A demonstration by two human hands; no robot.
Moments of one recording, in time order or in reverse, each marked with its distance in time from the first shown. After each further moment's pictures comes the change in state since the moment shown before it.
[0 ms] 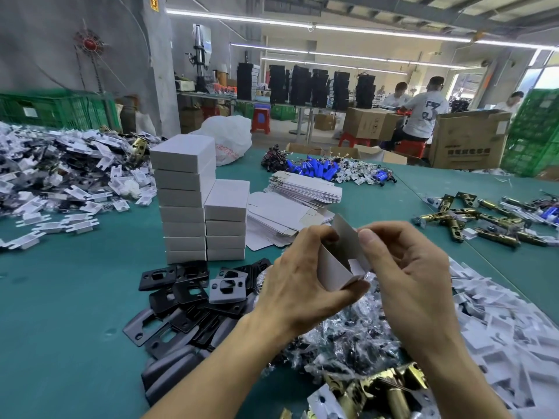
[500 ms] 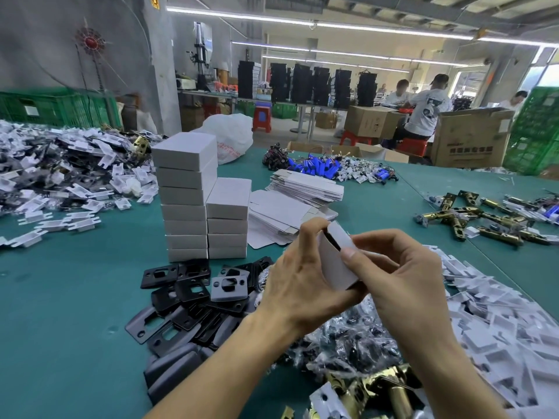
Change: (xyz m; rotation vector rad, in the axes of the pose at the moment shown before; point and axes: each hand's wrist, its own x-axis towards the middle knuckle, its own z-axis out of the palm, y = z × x) left_hand 0.000 0.004 0.004 0.030 0.031 -0.007; right_hand -0.003 0.020 0.004 0.037 0.007 0.176
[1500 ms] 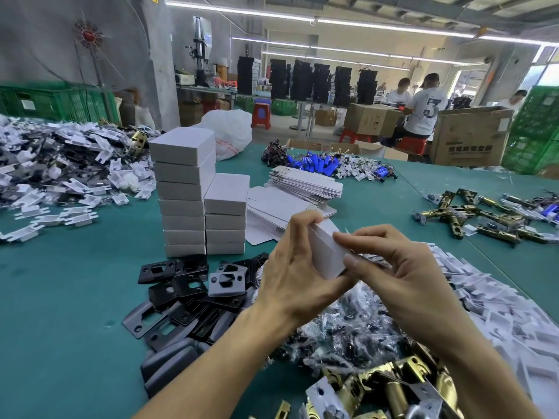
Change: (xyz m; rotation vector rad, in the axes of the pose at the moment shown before) left_hand 0.001 -0.007 -0.001 -0.052 0.060 -0.041; right_hand 0.003 -0.019 -0.017 -0.094 -0.349 -0.102
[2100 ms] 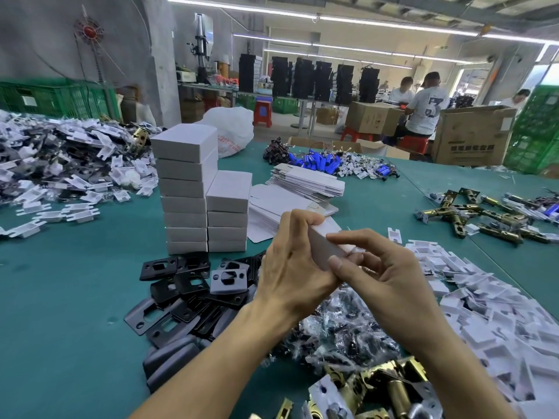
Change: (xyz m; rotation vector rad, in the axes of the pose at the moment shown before) left_hand 0.002 0.004 -0.003 -0.011 0.085 -0.058; right_hand 0.000 0.018 0.016 0.035 -0.001 0.002
